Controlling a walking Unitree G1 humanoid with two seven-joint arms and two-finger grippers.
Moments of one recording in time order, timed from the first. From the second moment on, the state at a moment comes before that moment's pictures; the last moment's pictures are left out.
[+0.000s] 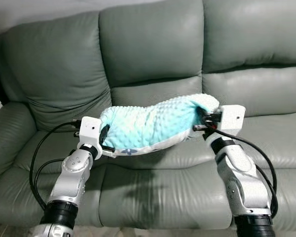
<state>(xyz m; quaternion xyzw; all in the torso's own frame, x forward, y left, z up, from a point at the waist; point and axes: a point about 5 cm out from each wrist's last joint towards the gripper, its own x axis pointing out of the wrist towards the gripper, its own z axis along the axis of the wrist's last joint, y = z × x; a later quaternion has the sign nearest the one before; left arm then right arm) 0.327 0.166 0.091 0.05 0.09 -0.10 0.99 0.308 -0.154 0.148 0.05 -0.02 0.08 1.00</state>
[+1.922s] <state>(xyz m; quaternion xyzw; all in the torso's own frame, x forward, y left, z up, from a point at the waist) 0.369 0.148 0.090 0.02 0.10 0.00 0.99 0.307 -0.140 0.081 0.02 -0.01 0.15 0.99</state>
